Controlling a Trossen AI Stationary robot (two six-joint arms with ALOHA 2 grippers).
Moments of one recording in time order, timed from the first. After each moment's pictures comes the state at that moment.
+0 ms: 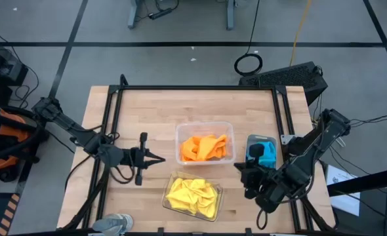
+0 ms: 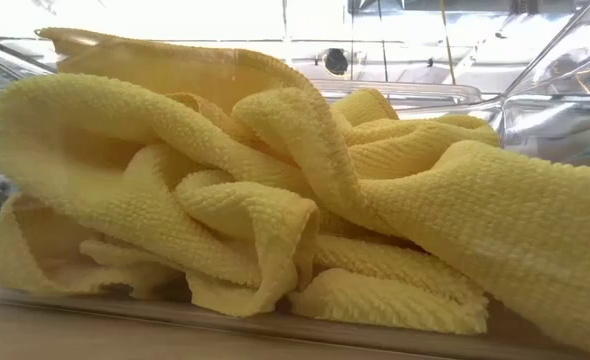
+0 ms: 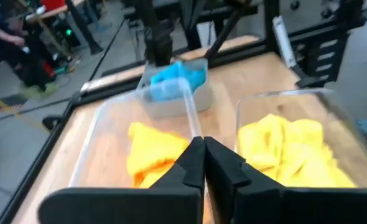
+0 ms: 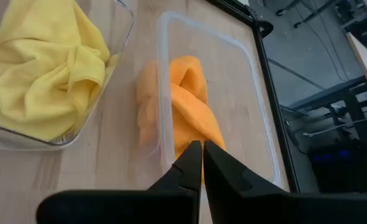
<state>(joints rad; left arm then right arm) -0.56 1.02 0.81 -0.14 -0.51 0.08 0.77 1.50 1.40 -1.13 0.88 0.48</state>
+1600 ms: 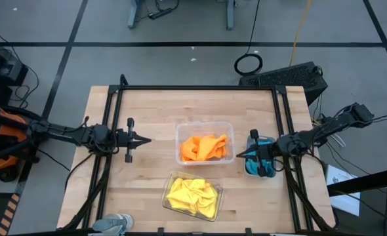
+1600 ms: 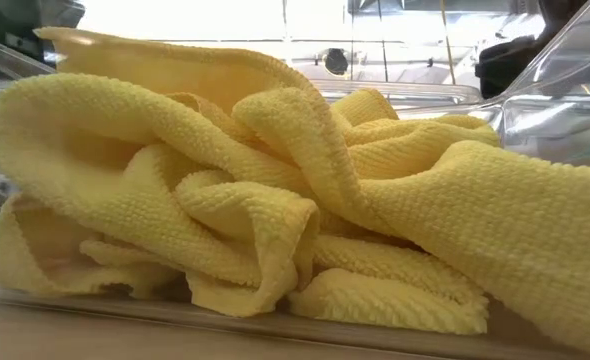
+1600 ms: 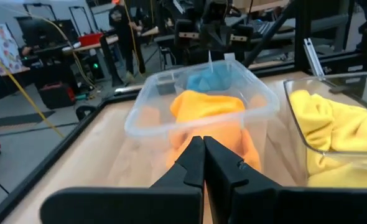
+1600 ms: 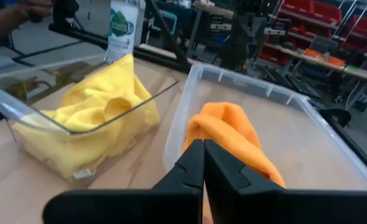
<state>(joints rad) -0.16 0.30 0.14 0.08 -0.16 0.19 0.37 0.70 0.20 0.35 0.23 -0.20</state>
